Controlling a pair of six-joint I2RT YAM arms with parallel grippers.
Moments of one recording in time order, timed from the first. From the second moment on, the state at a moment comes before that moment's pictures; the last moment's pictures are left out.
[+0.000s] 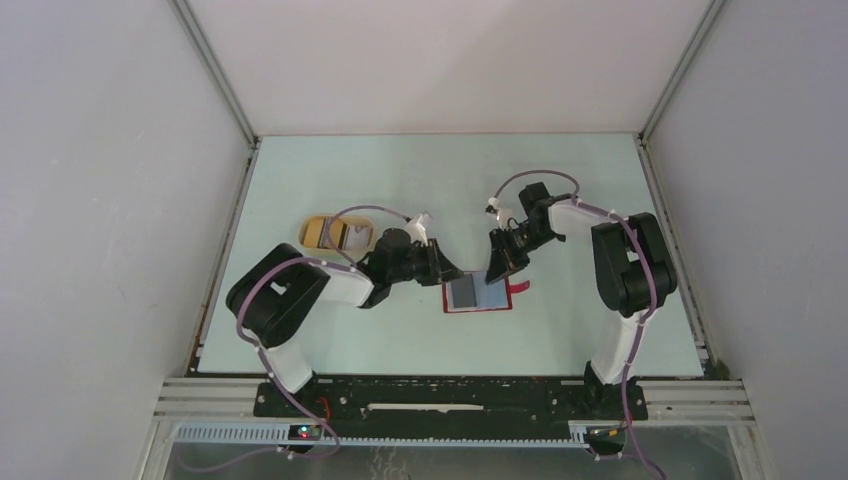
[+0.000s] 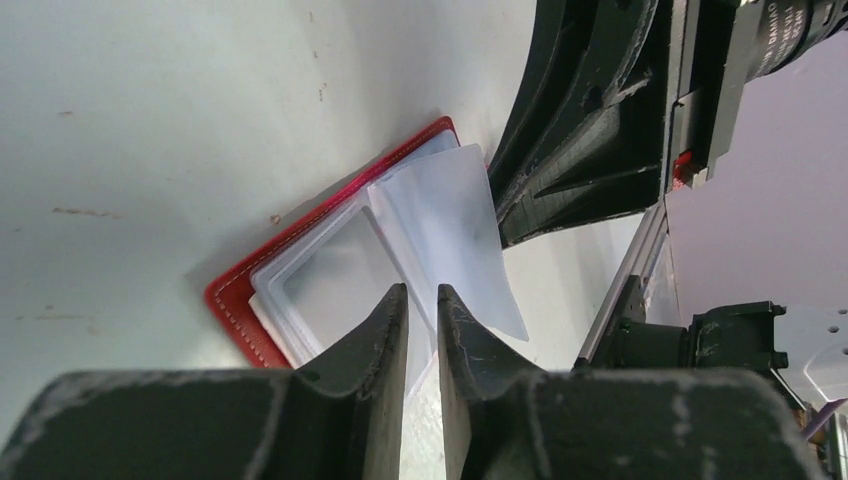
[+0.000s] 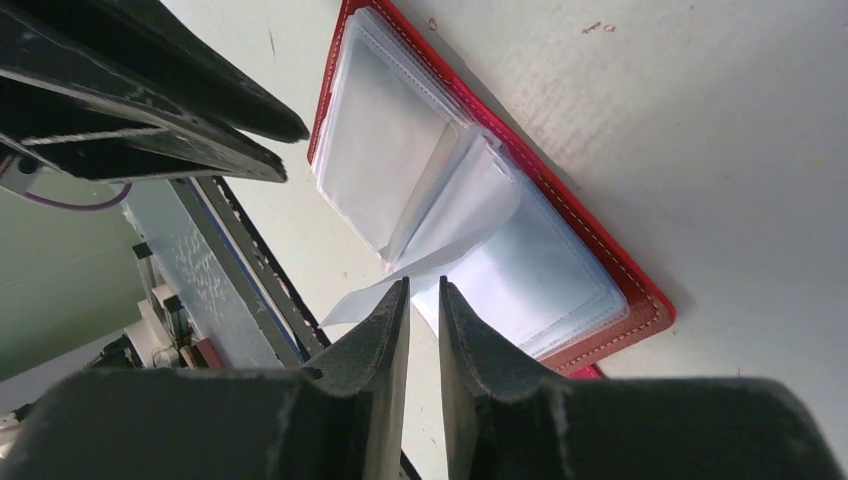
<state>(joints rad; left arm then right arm) -0.67 1.73 0.63 0.66 0.38 -0.81 0.28 1.90 1.18 -0.70 -0.81 -0.14</state>
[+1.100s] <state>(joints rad) -0.61 1.32 0.86 -0.05 -0.10 -0.27 0.20 1.32 1.20 -0.69 -0.90 -0.38</state>
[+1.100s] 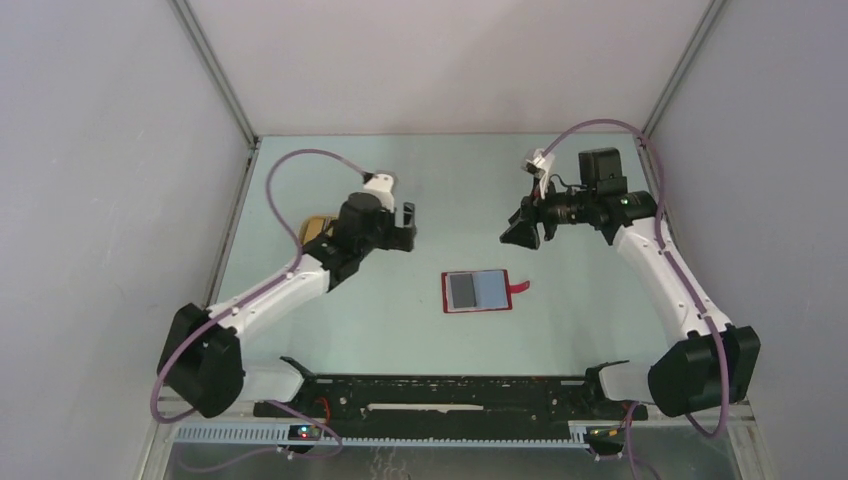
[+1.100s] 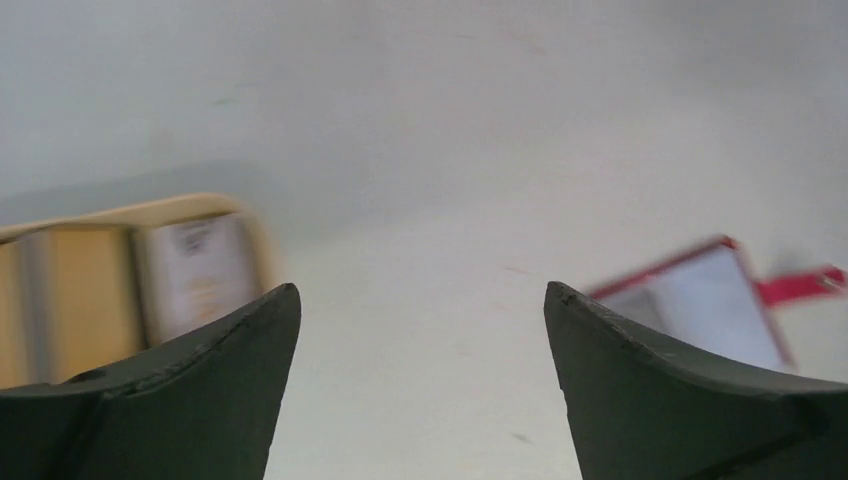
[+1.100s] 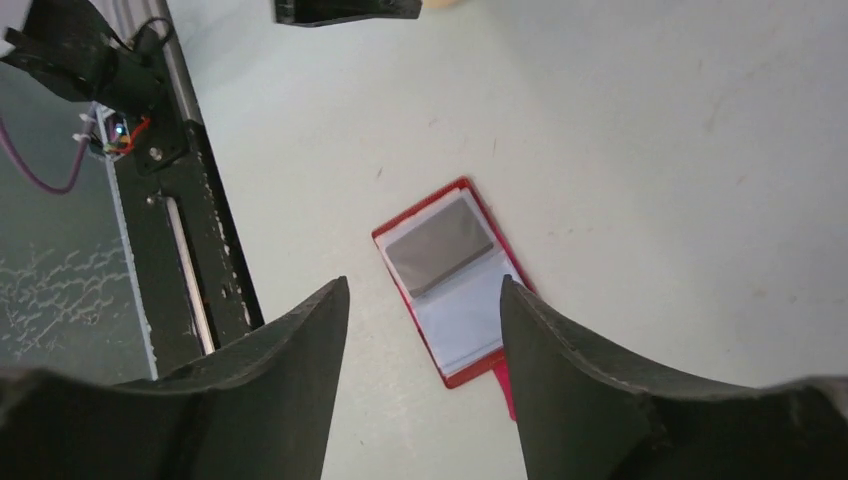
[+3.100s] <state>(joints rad) -0.18 1.71 1.08 -0.34 -0.36 0.05 0.22 1.54 1.27 -0.83 -1.01 -0.50</state>
